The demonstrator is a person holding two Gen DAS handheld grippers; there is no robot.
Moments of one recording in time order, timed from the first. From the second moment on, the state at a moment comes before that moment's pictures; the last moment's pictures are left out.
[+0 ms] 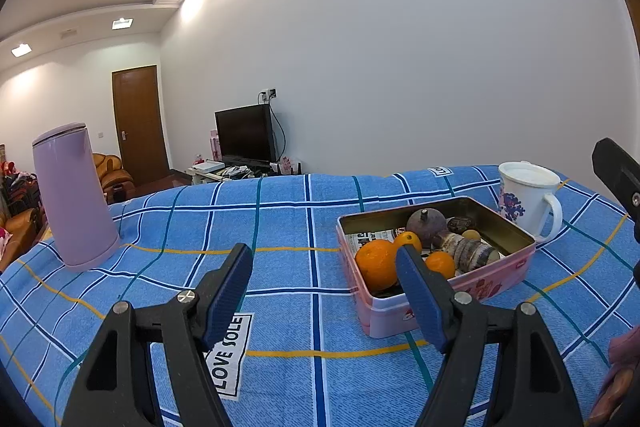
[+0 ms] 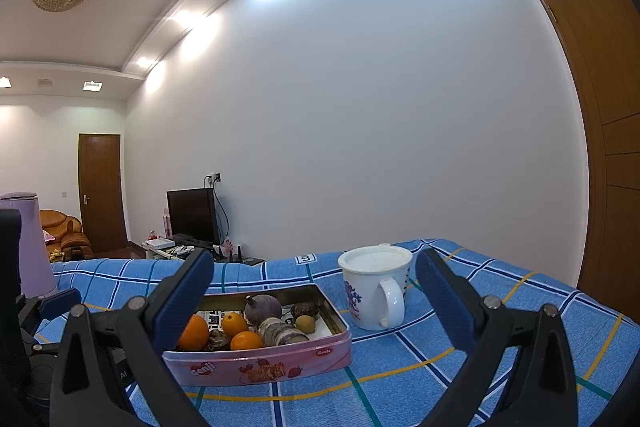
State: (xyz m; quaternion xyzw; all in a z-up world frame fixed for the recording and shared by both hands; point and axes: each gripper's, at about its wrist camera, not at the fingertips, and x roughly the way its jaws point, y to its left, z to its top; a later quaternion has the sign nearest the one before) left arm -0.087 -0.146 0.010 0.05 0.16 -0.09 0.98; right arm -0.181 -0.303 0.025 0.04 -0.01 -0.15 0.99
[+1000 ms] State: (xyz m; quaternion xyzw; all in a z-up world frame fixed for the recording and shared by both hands) left arm -0.087 -0.147 0.009 0.06 0.16 -0.08 0.98; right arm -0.180 -0.304 0.024 0.04 -0.01 -0.15 0.99
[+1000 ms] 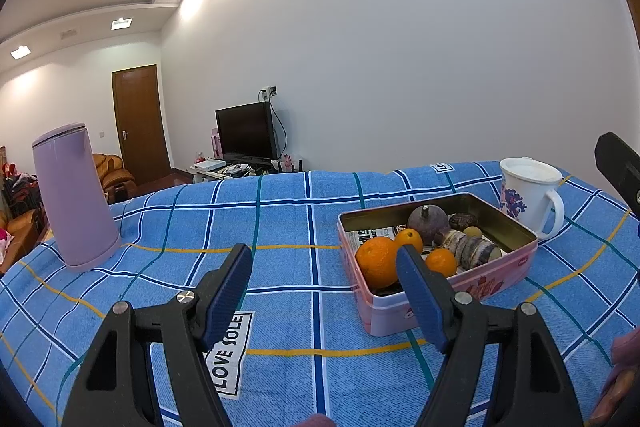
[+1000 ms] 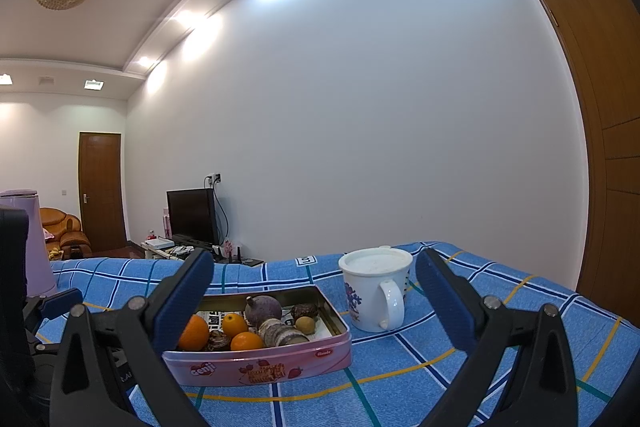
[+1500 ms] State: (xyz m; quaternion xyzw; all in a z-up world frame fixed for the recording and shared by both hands) left arm -0.084 -0.145 0.008 0.04 0.17 -0.09 0.98; right arm -0.181 -0.304 0.024 0.04 -0.01 -0.15 0.99
